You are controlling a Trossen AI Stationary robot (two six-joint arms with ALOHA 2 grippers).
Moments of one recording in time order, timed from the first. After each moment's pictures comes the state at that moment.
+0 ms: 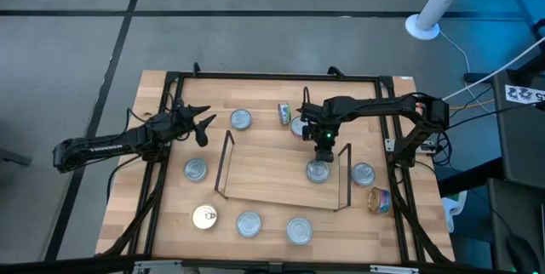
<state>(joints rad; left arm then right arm) 0.29 0.23 0.01 0.06 -0.39 0.00 -0.24 1.68 1.11 -0.89 -0.56 -0.04</state>
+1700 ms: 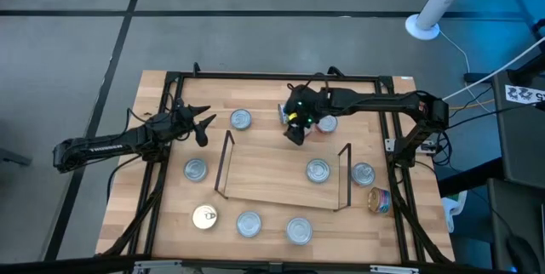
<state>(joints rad) 0.29 0.23 0.01 0.06 -0.39 0.00 -0.24 1.68 1.28 -0.53 -0.23 0.18</state>
